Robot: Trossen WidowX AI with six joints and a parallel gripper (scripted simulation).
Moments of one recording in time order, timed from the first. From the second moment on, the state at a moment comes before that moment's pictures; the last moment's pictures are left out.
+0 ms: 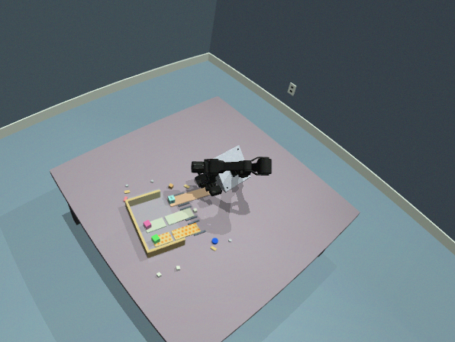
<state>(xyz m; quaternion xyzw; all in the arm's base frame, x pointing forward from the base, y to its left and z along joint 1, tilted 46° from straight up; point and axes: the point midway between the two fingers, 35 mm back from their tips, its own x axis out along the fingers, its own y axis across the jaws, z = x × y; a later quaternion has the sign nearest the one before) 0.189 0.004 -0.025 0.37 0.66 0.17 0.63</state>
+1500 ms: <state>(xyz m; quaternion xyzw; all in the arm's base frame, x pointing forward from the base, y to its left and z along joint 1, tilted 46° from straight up) 0.258 -0.052 -0.001 0.37 0.67 0.16 0.63</state>
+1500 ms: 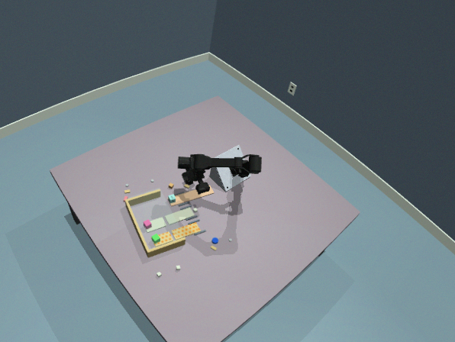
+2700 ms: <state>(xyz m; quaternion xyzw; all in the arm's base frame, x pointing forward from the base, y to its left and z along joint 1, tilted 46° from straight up) 0.380 -0.092 -0.009 0.37 0.66 0.16 0.63</state>
